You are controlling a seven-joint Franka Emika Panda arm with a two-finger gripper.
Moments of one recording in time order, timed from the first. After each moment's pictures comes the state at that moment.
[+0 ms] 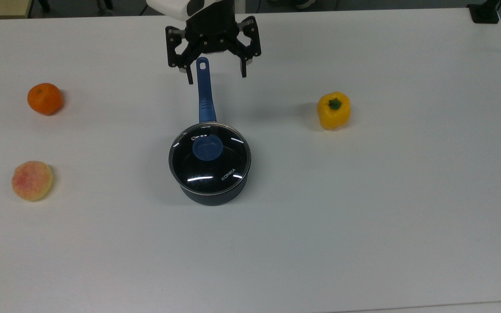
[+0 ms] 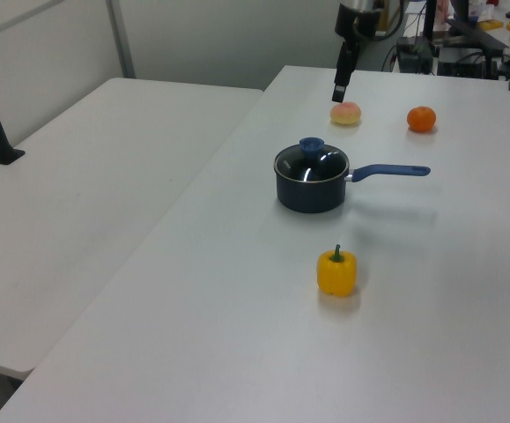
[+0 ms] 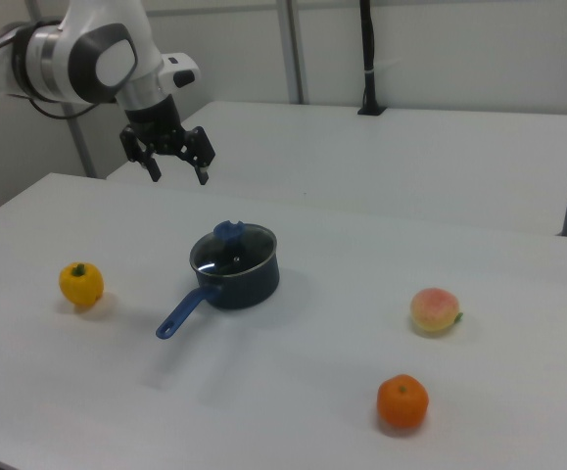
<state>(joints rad) 0.18 0.20 -0.07 -1.53 0.03 1.93 -0.13</state>
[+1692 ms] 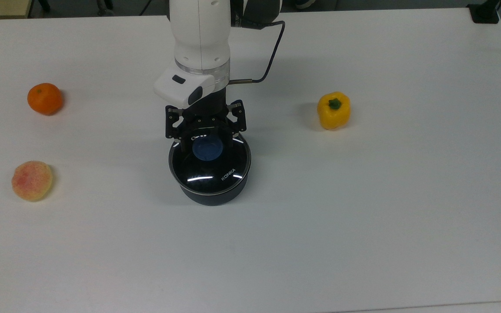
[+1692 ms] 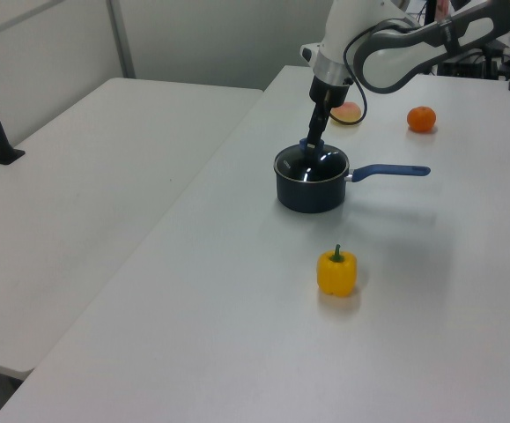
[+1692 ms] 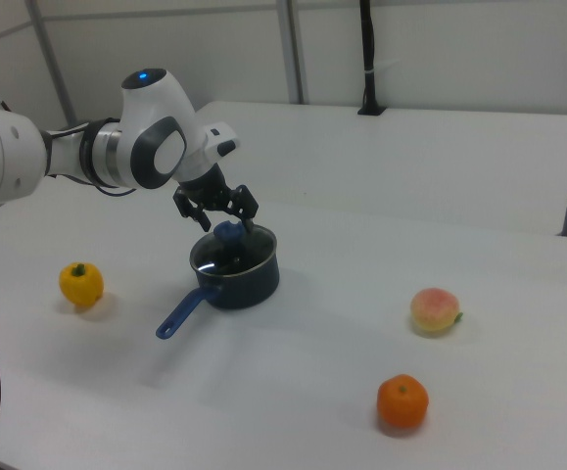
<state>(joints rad) 0.18 0.39 -0.09 -1.64 -0.03 2.33 -0.12</state>
